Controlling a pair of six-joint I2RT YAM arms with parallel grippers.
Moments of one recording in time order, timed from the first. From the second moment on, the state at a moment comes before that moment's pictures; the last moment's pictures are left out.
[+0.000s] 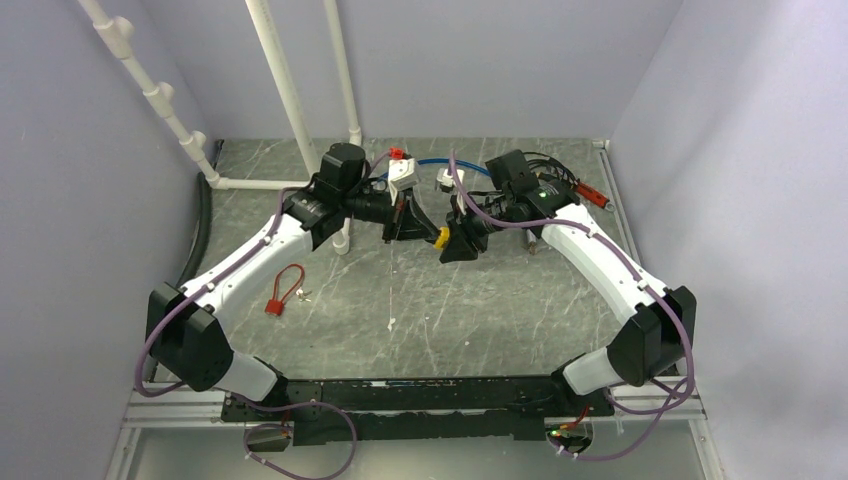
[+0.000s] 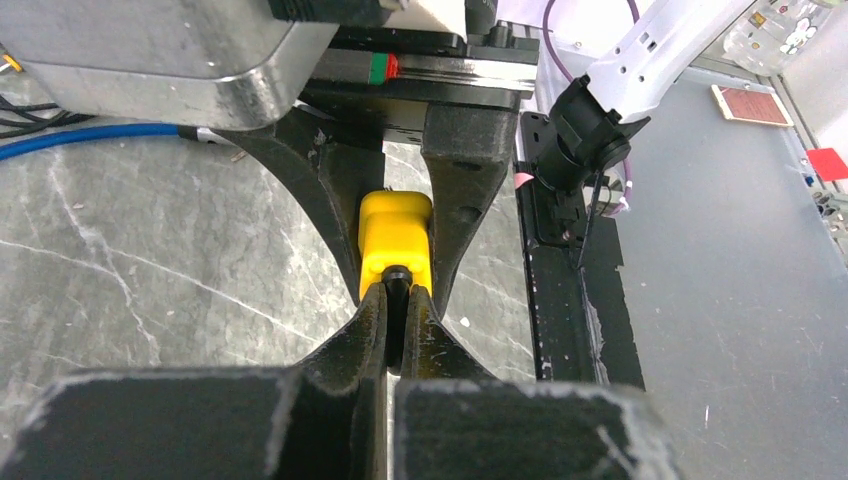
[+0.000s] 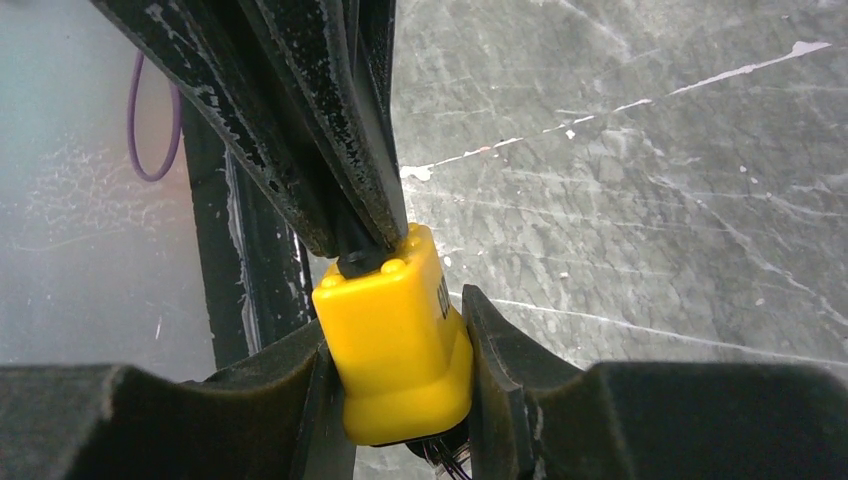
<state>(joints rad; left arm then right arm) -0.59 1.46 1.28 -0.23 1.01 0.12 0.51 1.45 1.37 -0.82 -0.84 -0.39</state>
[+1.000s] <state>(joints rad) -0.59 1.44 1.32 -0.39 1.05 0.15 0.34 1.16 1.18 -0.63 -1.03 -0.50</state>
